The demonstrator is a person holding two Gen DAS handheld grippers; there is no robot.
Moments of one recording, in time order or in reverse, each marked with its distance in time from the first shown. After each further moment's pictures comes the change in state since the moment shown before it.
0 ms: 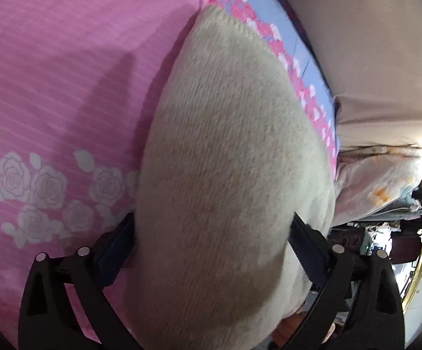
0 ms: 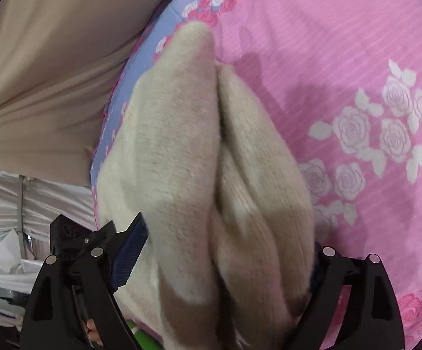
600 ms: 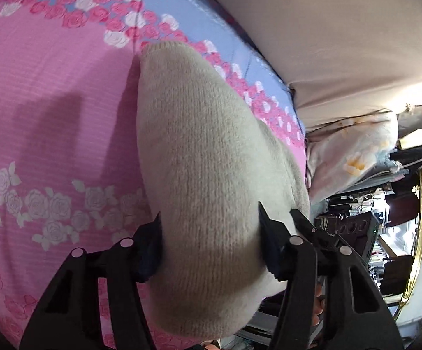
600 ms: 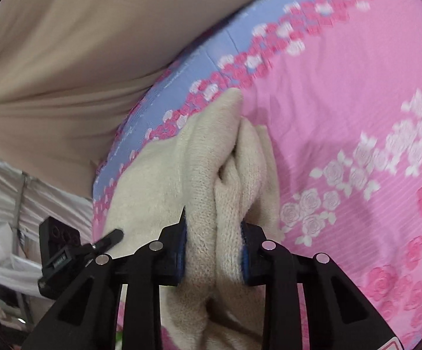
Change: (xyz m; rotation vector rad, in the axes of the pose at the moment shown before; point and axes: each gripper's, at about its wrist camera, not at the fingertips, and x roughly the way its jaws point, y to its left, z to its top) left arm -0.060 -0.044 -0.007 0.213 -0.025 -0.062; right arm -0.075 0.054 -0.016 -0.127 -0.162 -0.117
